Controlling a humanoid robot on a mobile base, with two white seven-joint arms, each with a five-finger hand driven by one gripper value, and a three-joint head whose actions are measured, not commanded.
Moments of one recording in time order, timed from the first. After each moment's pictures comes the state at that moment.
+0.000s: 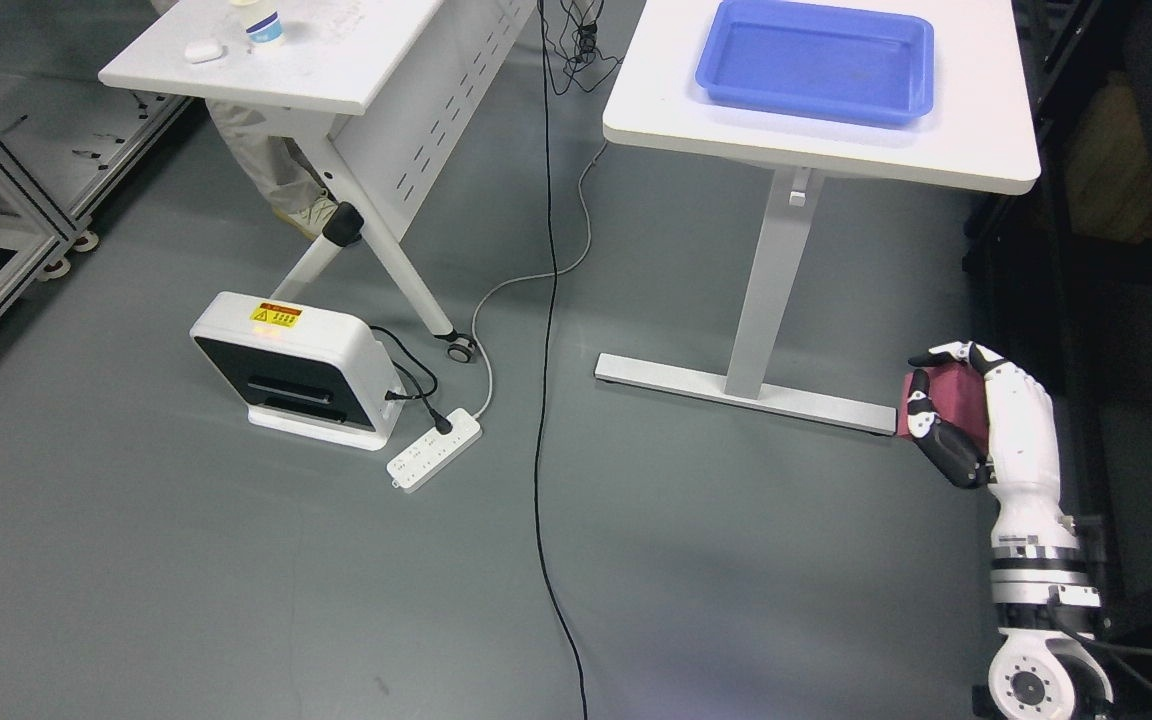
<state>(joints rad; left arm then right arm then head) 0.00 0.00 0.06 -0.08 0.00 -0.10 -0.08 0.12 0.00 -0.07 -1.70 0.76 -0.27 -0.12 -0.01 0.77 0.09</state>
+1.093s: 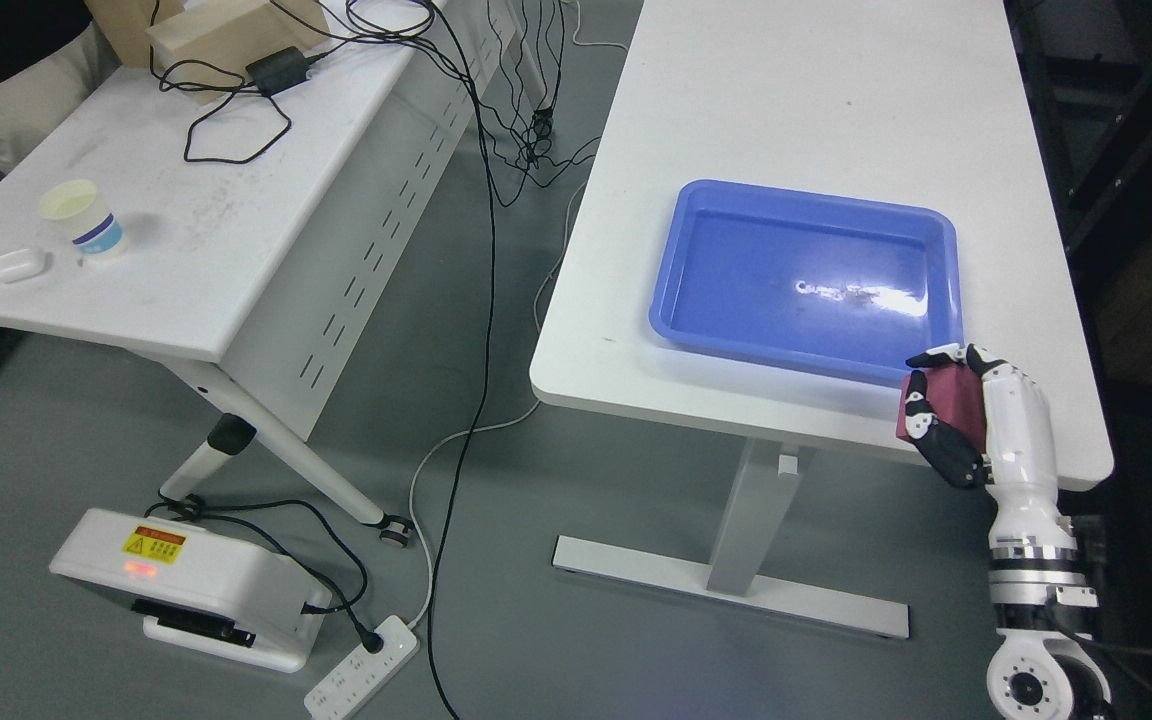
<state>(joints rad) 0.00 0.00 0.06 -0.08 0.00 -0.10 -0.08 0.12 0.00 -0.06 -1.70 0.76 -0.27 -0.12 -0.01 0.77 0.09</state>
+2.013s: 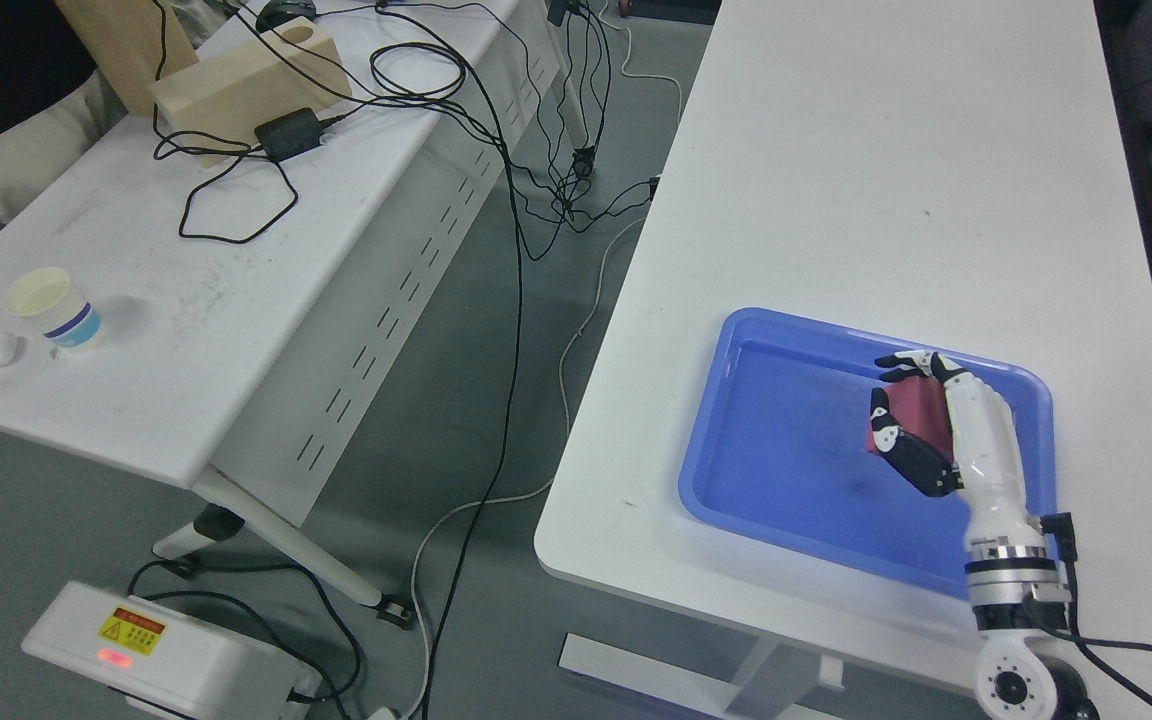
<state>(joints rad) 0.00 0.00 0.06 -0.08 0.00 -0.10 -0.08 0.13 0.00 -0.03 -1.70 0.74 -0.22 -0.05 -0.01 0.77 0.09</state>
